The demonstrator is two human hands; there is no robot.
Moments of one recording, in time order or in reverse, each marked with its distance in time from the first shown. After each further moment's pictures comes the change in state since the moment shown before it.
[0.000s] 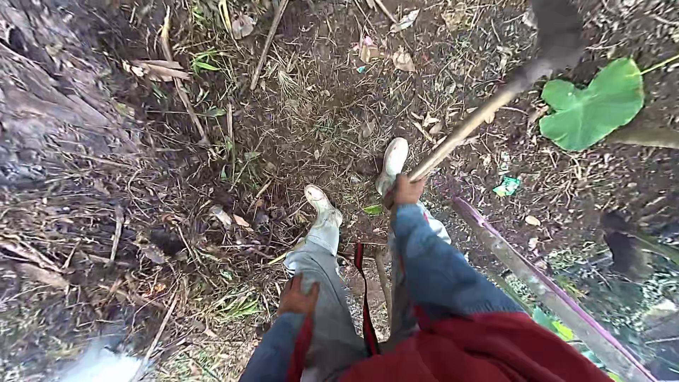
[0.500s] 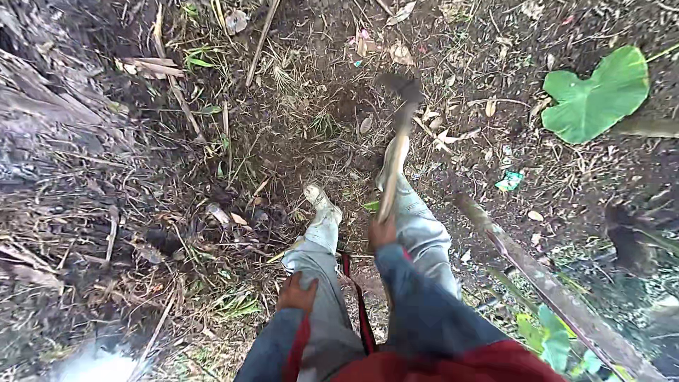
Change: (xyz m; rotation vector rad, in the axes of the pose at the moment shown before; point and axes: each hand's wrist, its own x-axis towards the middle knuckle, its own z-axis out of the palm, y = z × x) left_hand 0.006 -0.007 0.008 0.035 -0.005 0.008; right_hand -0.084 0.083 -0.036 -0.513 -0.222 0.070
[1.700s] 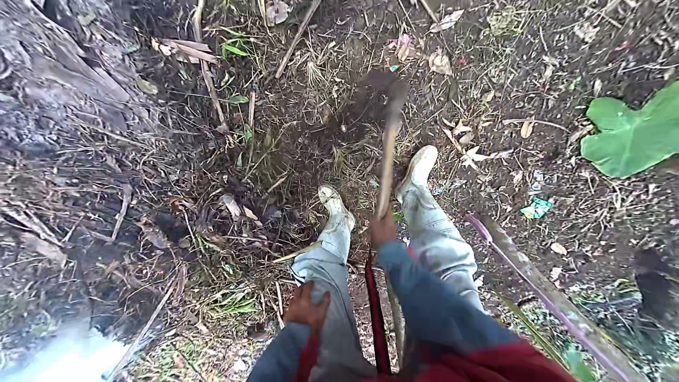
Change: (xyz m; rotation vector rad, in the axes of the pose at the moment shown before) left_hand 0.008 -0.016 0.012 -0.070 -0.053 0.017; right_hand 0.029 -0.024 0.062 -0.124 -0.128 -0.118
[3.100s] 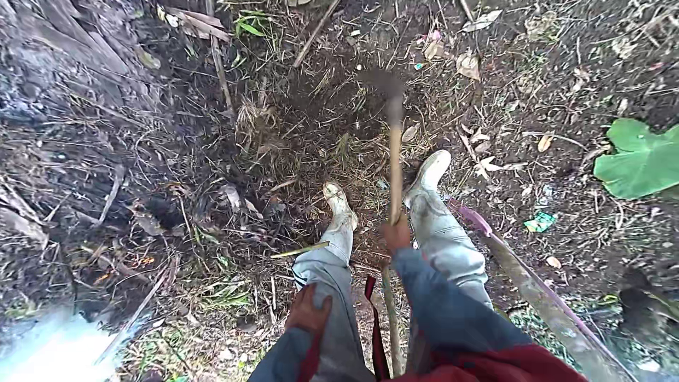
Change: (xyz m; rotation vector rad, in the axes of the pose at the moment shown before) left_hand 0.001 -0.011 0.005 -0.071 -0.047 -0.024; right_hand 0.014 0.014 -0.003 -0.262 0.028 0.007
